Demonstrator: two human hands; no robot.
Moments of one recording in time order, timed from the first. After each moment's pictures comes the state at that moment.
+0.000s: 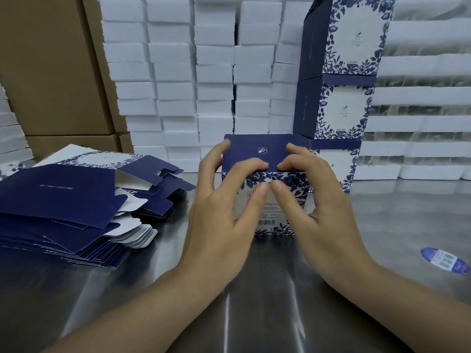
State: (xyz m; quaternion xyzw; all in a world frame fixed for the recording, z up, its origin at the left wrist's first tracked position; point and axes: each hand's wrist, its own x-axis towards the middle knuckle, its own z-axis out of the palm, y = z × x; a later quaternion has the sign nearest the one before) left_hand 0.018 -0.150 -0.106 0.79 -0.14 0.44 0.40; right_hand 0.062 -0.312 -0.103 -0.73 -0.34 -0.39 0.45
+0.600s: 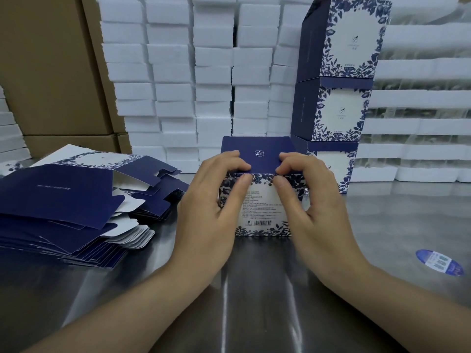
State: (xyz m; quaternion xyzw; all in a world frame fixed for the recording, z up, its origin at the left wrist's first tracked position) left_hand 0.027 -0.142 -0.099 0.75 -0.15 0.47 0.44; right_hand 0.061 -0.308 -0.100 -0.72 -0.33 -0.39 0.47
